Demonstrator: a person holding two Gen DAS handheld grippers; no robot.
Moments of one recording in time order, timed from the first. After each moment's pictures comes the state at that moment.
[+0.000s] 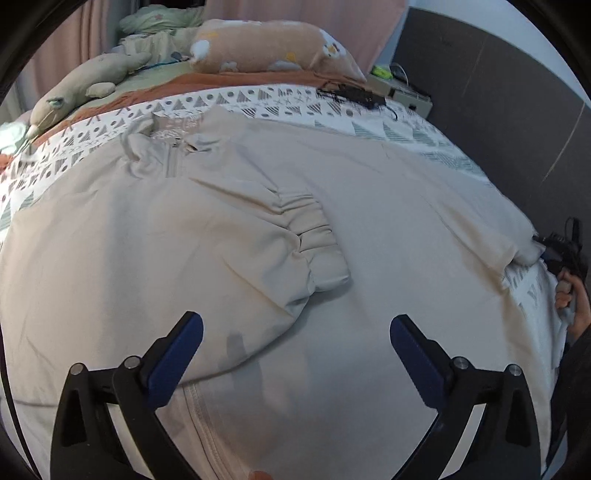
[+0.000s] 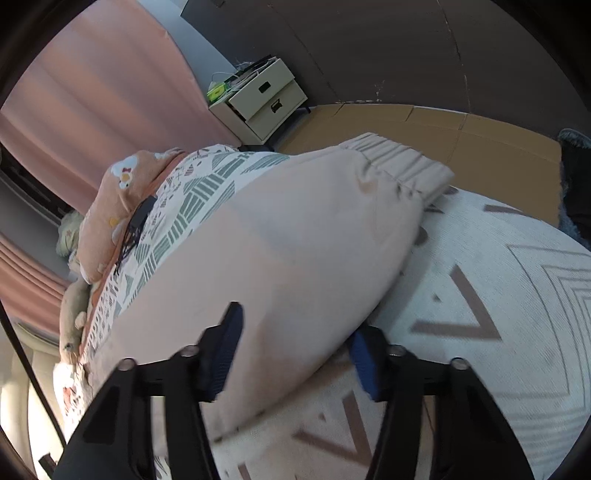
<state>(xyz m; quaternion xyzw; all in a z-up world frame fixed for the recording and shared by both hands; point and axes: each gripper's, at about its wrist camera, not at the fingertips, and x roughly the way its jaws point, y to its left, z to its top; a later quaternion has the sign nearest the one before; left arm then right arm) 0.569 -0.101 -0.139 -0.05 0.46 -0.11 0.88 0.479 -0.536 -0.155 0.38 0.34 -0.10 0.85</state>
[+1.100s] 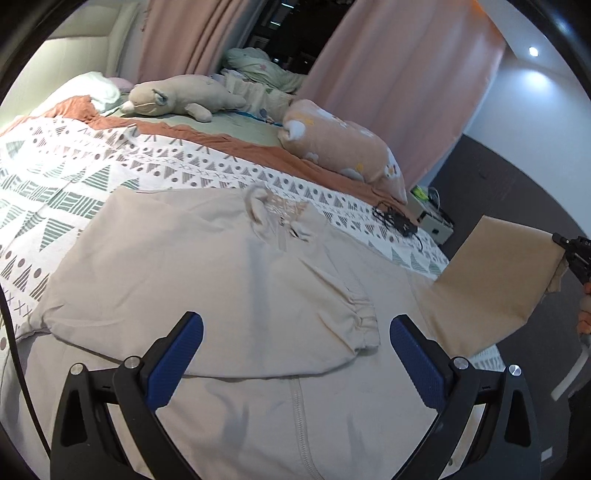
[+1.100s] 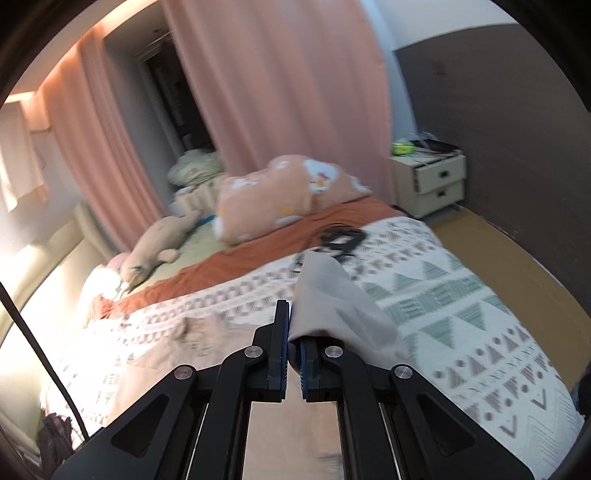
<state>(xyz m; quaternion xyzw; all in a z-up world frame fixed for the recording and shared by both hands) 0.490 0.042 -0.069 -0.22 0.32 -0.03 0.92 0.464 -0.284 0.108 0.15 0.26 0.08 0.95</state>
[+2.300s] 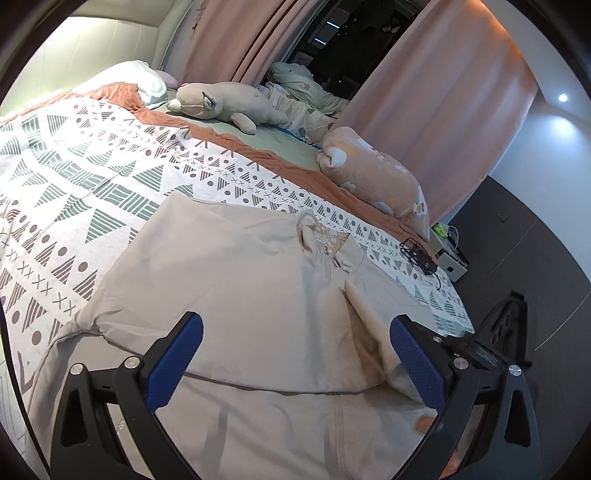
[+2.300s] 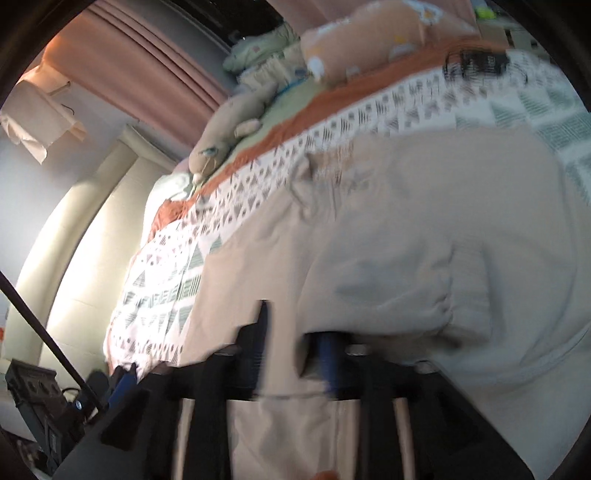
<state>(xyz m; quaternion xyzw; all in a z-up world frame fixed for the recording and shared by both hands) 0.469 0.113 -0.070 -0.27 0.30 0.02 0.92 0.582 -0.069 -0.075 0.24 0.43 0.23 0.84</state>
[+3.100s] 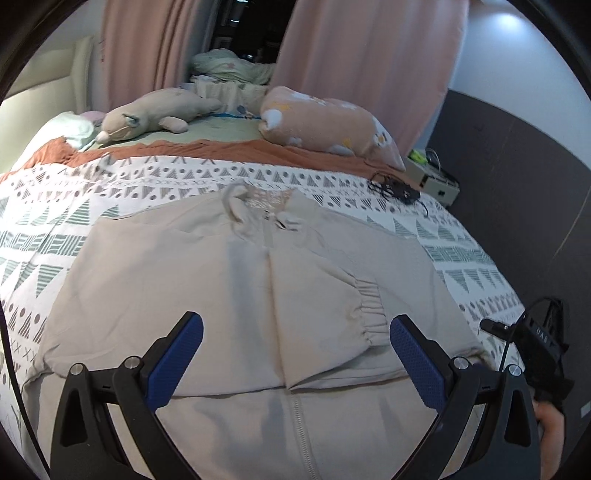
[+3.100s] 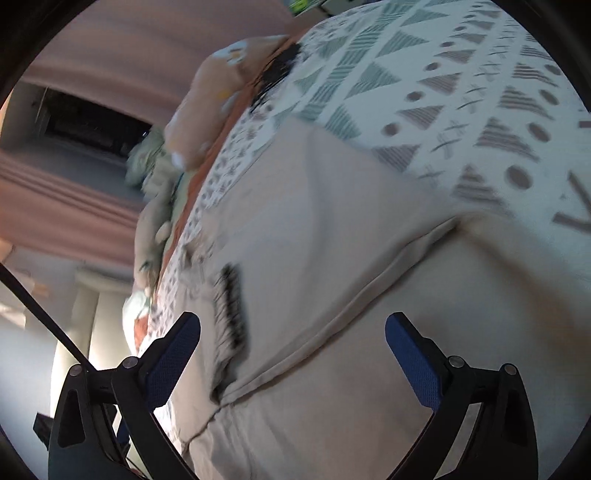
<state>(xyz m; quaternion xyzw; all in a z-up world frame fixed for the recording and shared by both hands) 0.523 -0.016 -0.071 -0.10 0.35 -0.04 0.93 0.602 -0.281 -0.144 0.45 0.38 0.04 0.80</state>
